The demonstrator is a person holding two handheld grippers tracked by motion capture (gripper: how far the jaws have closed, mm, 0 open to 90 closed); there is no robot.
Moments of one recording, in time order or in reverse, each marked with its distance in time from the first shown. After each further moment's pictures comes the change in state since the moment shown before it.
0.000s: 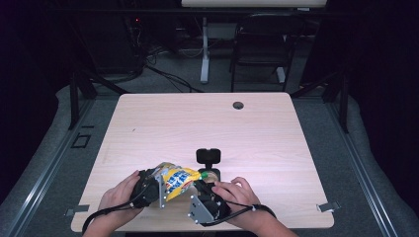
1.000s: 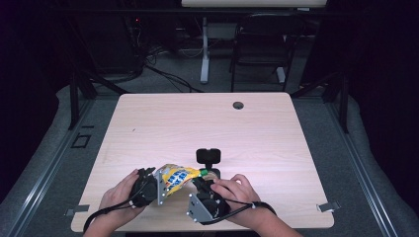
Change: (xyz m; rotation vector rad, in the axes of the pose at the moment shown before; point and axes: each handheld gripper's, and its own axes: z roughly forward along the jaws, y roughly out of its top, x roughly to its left) left arm 0.005 -0.002 0.001 -0.042 -0.049 -0.087; right arm -0.009 0.007 -0.003 -0.006 -0.014 -0.026
